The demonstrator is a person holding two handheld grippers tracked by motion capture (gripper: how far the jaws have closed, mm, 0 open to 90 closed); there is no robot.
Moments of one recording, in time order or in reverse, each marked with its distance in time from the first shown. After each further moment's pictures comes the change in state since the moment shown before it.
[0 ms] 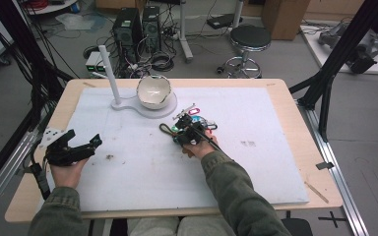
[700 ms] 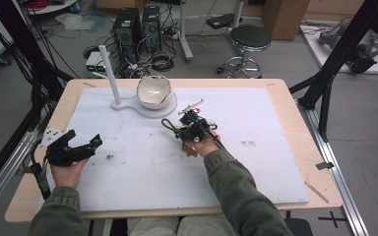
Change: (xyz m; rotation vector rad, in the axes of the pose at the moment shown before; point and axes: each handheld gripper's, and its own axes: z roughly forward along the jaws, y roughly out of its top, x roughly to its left) left arm -0.001 0.000 0.001 0.007 -0.001 0.000; right arm -0.006 0.001 -0.022 -0.066 0.034 0.078
